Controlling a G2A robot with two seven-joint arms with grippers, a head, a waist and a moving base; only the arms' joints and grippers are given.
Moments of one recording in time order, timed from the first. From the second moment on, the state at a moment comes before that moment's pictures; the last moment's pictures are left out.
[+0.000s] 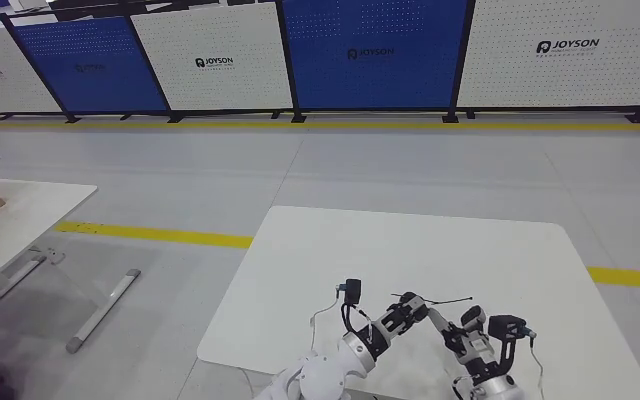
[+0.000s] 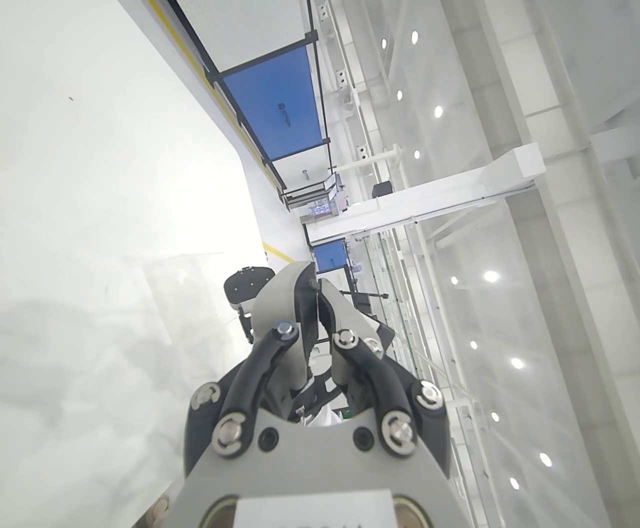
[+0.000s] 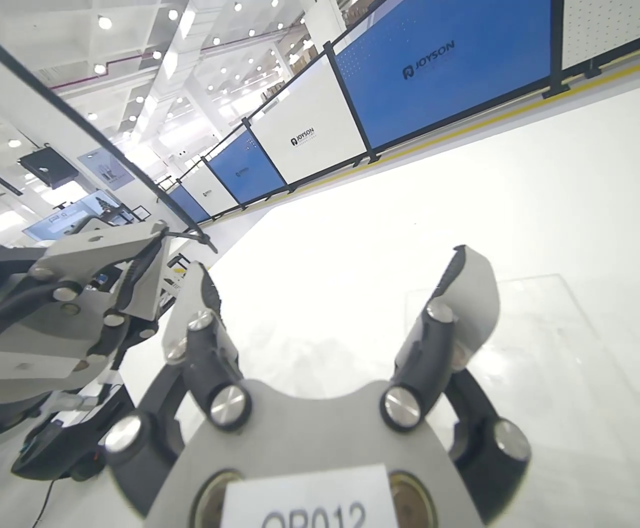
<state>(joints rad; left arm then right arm) 1.50 -1.36 -0.93 -1.71 -0.03 -0.08 -0.07 -1.70 -1.20 1.24 -1.72 -0.81 -0.17 -0.10</state>
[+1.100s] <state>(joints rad) 1.48 -1.36 -0.88 -1.70 0.02 -0.04 -0.03 -1.72 -1.20 1.25 -1.77 -0.84 -0.25 -0.03</state>
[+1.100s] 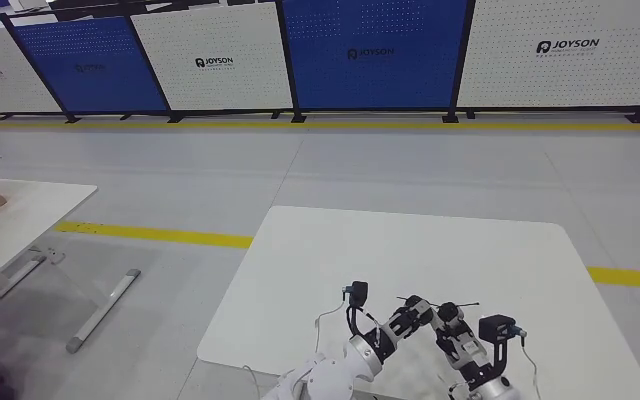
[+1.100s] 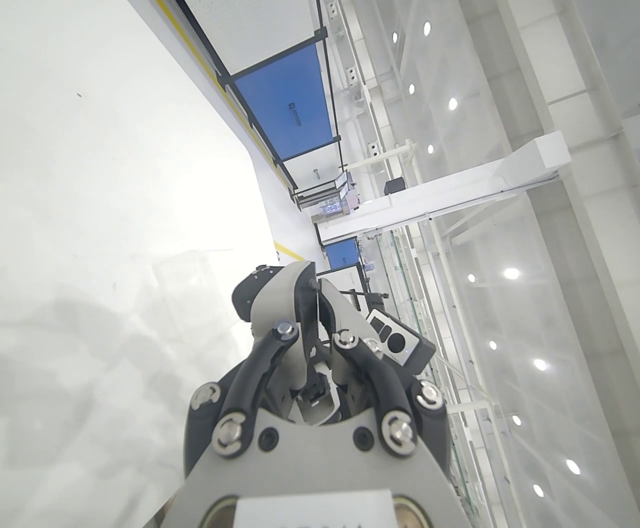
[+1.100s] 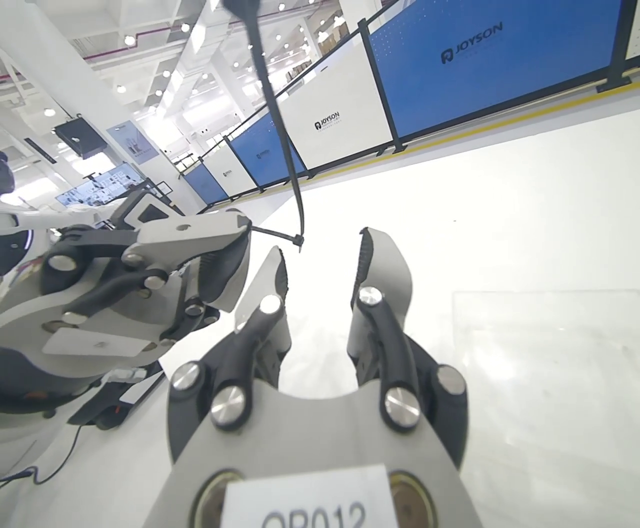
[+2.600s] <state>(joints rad) 1.47 -1.36 -0.86 -1.71 0.04 -0.04 -0.02 -1.70 -1.21 1.25 -1.76 -0.83 -0.26 0.01</state>
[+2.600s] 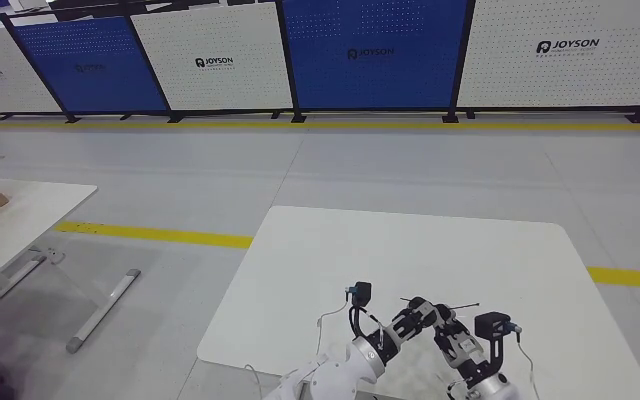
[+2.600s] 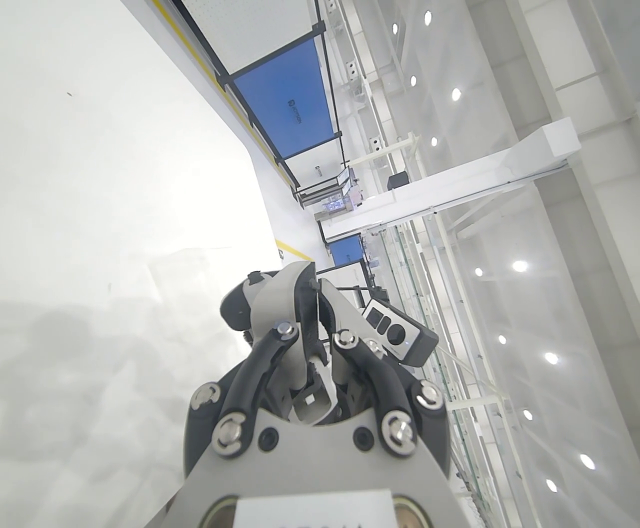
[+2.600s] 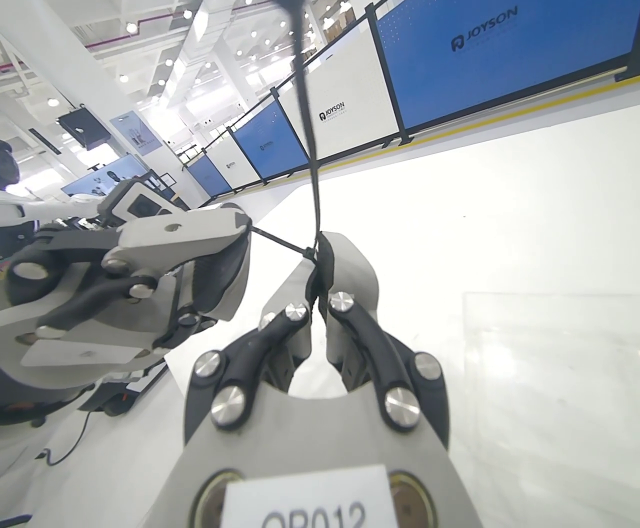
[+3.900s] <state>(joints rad) 1.48 -1.35 -0.85 -1.73 0.06 -0.05 0.01 -1.72 -1.20 1.27 -1.75 -0.81 -0.29 -0.02</state>
